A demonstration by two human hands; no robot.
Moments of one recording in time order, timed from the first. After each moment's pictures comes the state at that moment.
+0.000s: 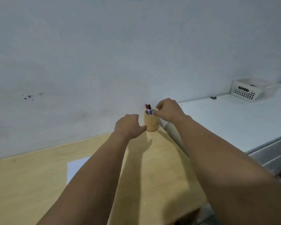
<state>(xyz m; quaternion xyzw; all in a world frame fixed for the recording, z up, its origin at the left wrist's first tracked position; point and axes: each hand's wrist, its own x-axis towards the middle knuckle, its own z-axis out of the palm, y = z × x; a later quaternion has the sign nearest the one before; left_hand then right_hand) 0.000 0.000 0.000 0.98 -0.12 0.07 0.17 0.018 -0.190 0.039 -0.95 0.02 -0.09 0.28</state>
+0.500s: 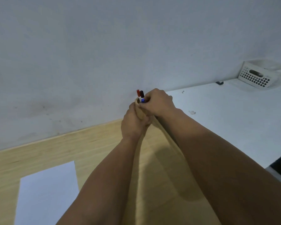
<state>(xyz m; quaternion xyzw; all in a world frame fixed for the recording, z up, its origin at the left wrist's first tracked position) 0.085 -0.076 -0.098 0.86 -0.03 0.10 0.49 0.111 -0.184 -0.020 -0.97 0.03 -0.07 0.22</state>
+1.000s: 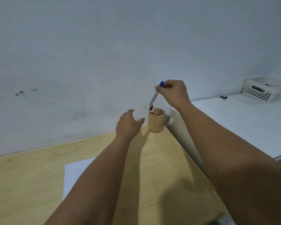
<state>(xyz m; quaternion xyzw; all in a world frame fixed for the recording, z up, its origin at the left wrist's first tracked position) 0.035 0.007 -0.025 0.91 0.01 0.10 0.39 0.047 -0.174 0.080 -0.86 0.01 -0.21 0.47</state>
